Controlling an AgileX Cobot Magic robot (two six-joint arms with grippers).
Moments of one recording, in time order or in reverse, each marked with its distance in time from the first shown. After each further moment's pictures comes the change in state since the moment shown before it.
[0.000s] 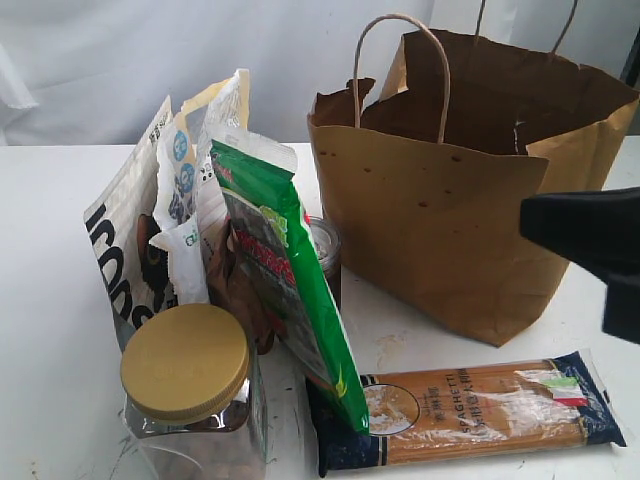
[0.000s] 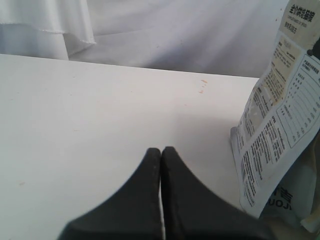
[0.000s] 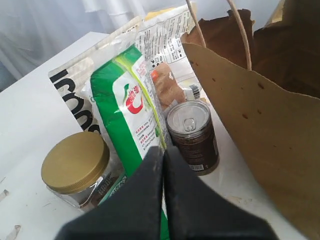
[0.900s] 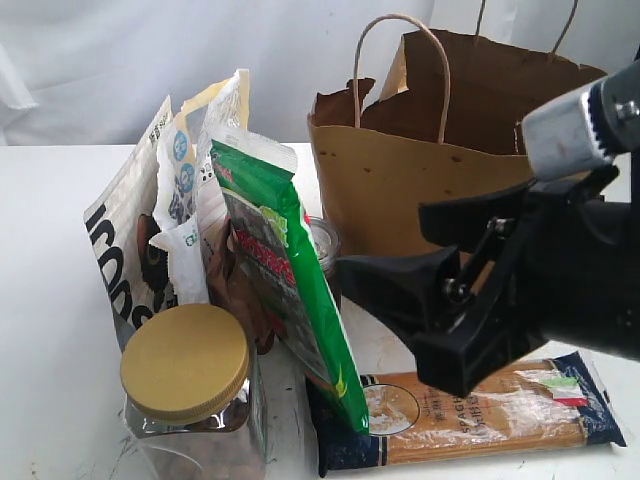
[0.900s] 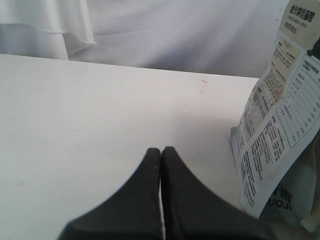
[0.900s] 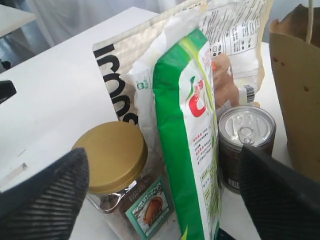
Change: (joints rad) left arm 0.000 0.000 0.000 0.000 0.000 0.000; right arm 0.322 0.224 0.000 0.097 -0.282 -0.161
